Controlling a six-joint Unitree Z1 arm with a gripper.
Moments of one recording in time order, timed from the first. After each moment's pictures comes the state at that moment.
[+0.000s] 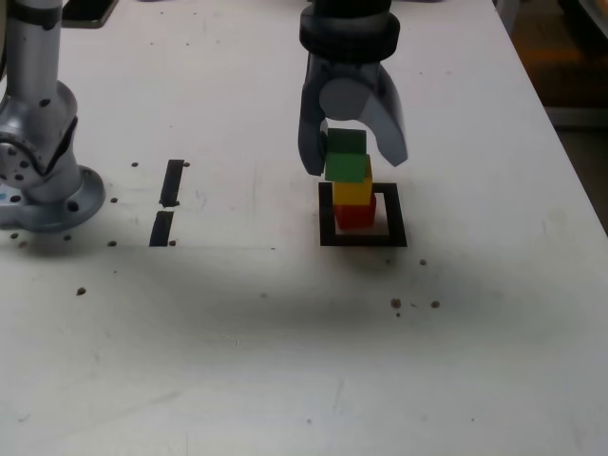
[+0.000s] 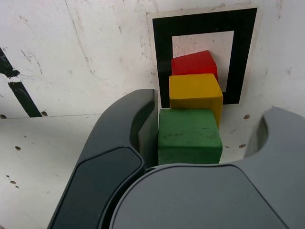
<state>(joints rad) -0.05 1.90 -1.50 1.21 -0.05 0.05</state>
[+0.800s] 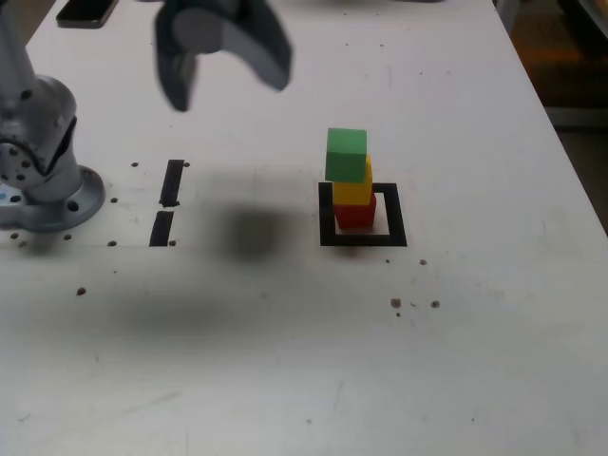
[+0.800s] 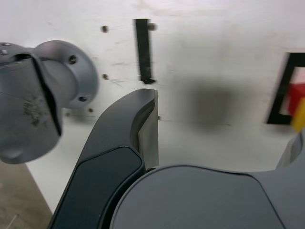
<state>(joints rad) -0.02 1.54 -1.23 1.44 0.06 0.01</state>
